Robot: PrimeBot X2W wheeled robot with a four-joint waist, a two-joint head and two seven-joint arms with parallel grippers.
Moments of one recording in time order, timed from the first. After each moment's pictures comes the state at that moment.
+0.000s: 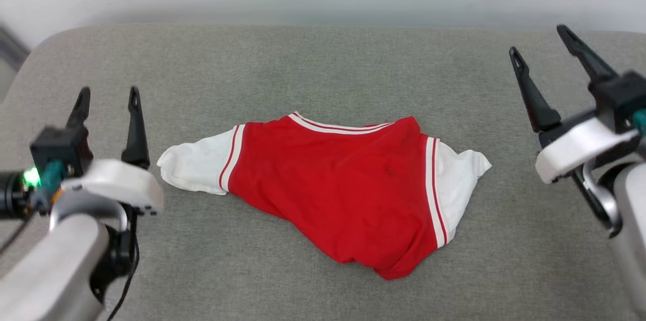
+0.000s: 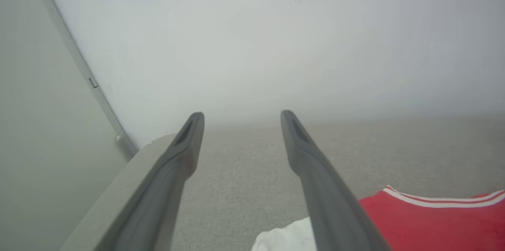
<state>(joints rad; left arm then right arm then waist) -0.51 0.73 -0.66 0.14 -0.81 0.47 -0.26 -0.50 -0.35 0.20 0.16 0.10 0.13 -0.10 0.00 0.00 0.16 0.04</state>
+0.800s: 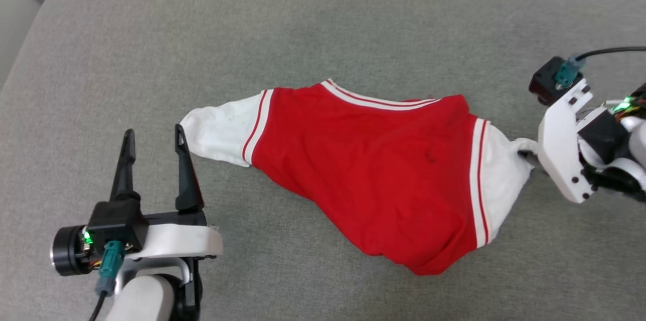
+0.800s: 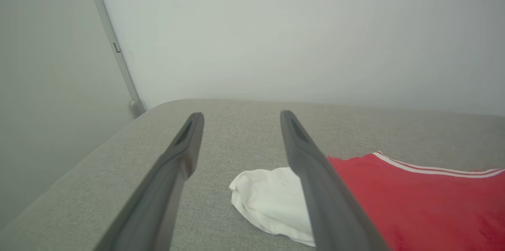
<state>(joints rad) -0.16 0.29 -0.26 -0.05 -0.32 0.36 -0.26 -0.92 -0.75 0.96 0.33 0.79 0.13 0.74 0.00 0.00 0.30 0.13</state>
